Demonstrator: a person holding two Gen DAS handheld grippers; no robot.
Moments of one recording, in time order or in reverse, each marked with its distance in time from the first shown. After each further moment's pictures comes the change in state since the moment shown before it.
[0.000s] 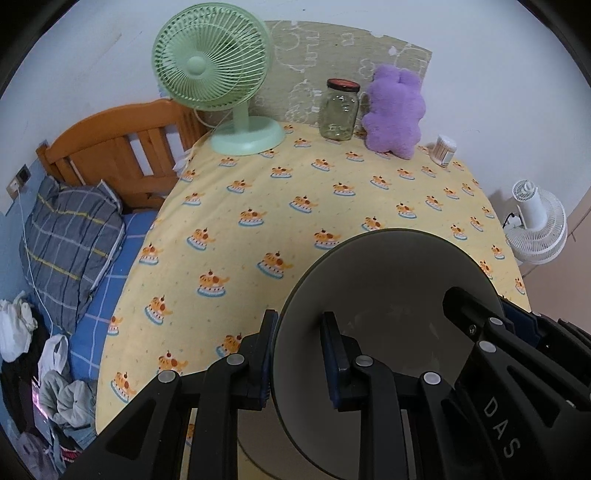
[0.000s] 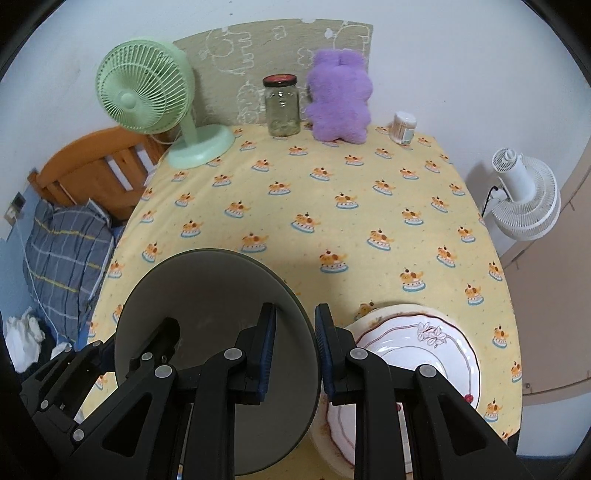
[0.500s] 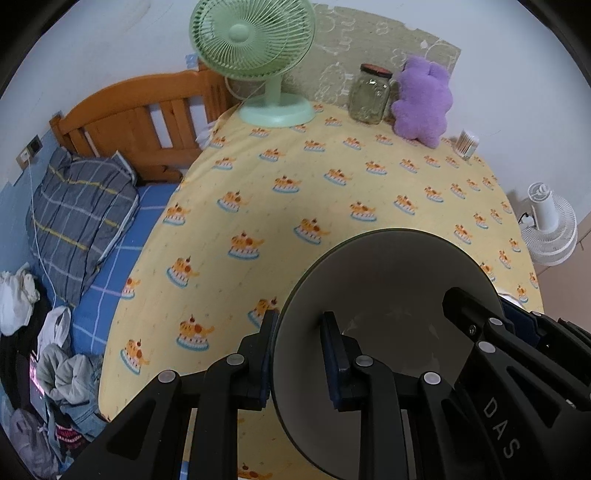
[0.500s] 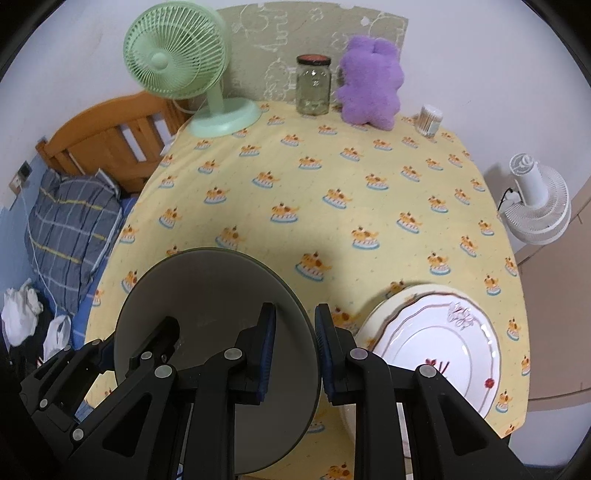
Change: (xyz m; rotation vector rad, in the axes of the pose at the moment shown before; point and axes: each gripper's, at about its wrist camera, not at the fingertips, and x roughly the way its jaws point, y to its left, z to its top) left arm 0.008 0.038 -0.028 -0.060 0.054 0.024; right arm 0.013 0.037 -0.022 -0.072 0.061 0.013
